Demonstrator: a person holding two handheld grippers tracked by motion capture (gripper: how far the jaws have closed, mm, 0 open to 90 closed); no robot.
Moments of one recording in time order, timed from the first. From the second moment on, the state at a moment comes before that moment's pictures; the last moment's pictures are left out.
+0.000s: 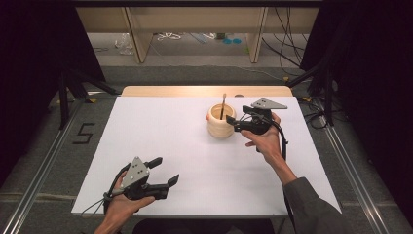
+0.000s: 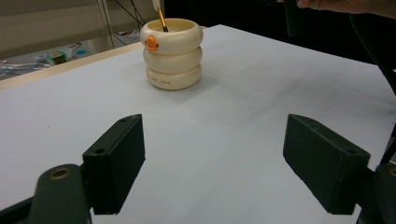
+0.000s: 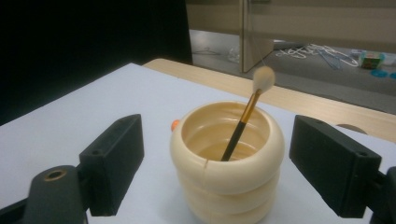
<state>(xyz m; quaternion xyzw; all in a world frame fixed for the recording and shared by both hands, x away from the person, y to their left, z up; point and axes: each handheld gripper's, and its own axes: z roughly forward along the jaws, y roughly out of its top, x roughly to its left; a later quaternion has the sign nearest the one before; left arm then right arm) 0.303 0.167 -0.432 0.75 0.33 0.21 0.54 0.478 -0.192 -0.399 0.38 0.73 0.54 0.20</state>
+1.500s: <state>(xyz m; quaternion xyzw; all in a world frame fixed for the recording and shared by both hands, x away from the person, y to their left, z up) 0.303 0.167 -0.430 0.74 0.33 0.22 0.54 0.404 -0.223 -0.404 0.35 0.73 0.55 0.19</state>
